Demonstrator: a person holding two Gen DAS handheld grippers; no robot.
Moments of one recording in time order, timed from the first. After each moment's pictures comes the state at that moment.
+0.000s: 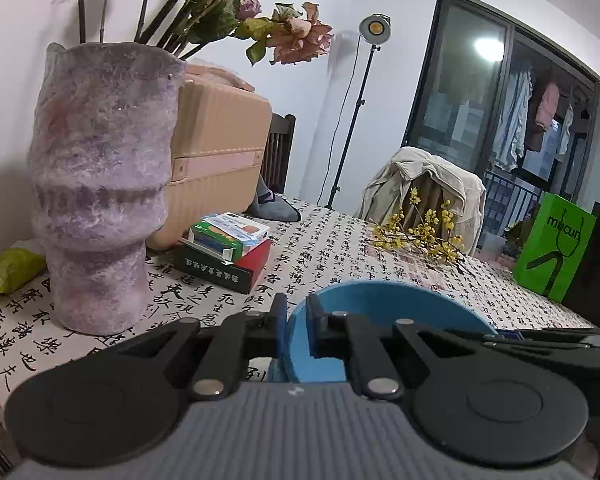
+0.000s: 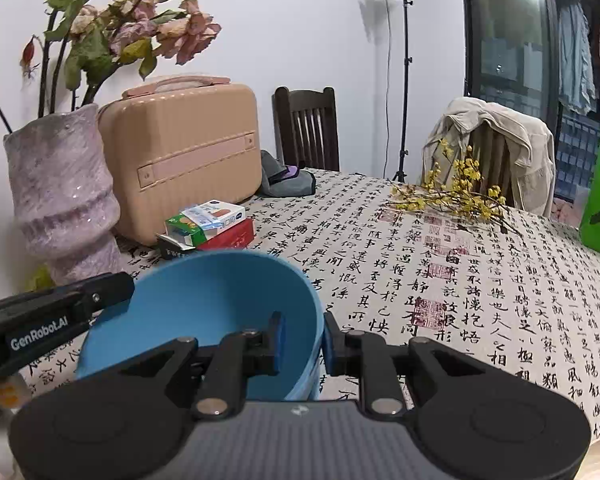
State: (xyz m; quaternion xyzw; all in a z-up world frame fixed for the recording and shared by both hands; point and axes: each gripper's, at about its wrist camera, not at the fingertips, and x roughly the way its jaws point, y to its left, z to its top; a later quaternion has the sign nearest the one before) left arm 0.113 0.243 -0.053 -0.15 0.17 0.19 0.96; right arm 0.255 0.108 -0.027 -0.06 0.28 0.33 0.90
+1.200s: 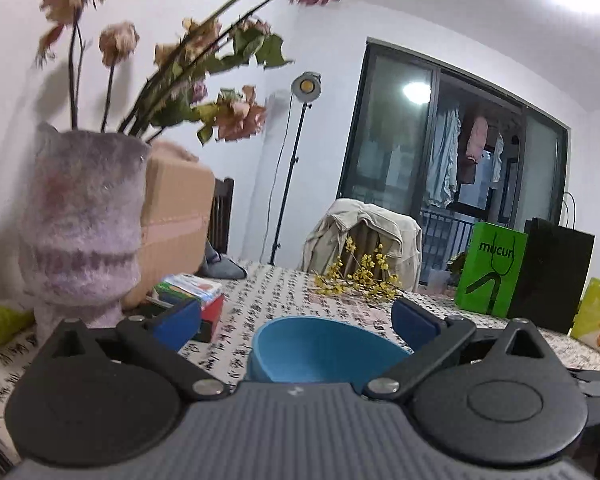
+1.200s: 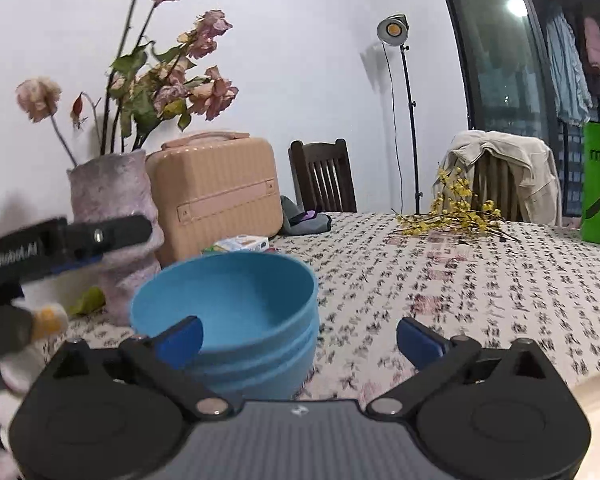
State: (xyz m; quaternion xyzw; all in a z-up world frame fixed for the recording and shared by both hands) left arm 0.051 0.228 -0.042 -0.10 0.06 0.10 0.99; right arm 0.187 0.030 -0.053 0.01 0.20 0.37 0.91
